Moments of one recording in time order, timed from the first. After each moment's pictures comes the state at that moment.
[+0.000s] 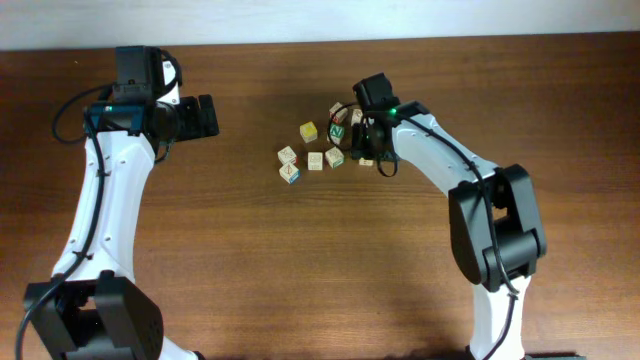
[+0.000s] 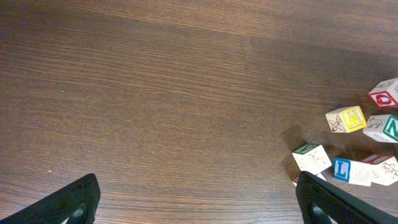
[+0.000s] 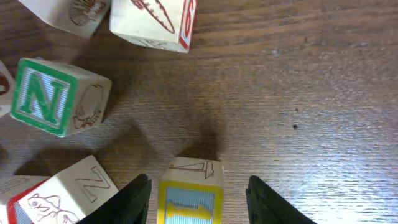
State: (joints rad) left arm 0.02 1.73 1.57 -0.85 0.01 -0.12; right arm 0.36 2.15 1.60 -0.67 0.04 0.45
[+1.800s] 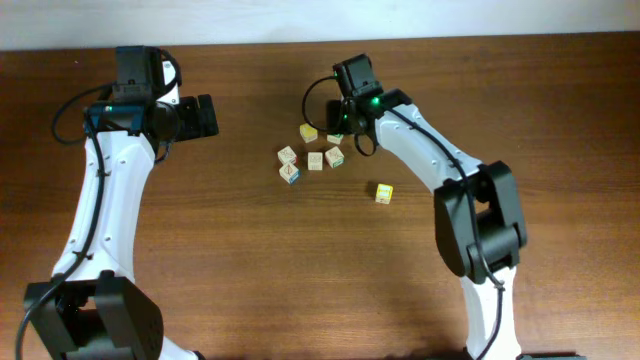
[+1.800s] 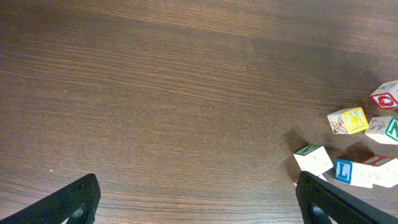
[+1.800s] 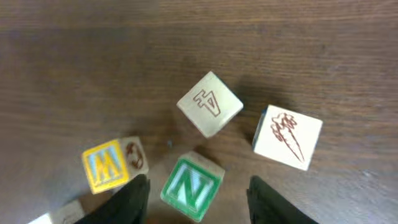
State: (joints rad) left arm 0.02 1.73 1.57 -0.85 0.00 -0.12; right arm 0.41 2.24 1.78 -0.55 0.00 0.39
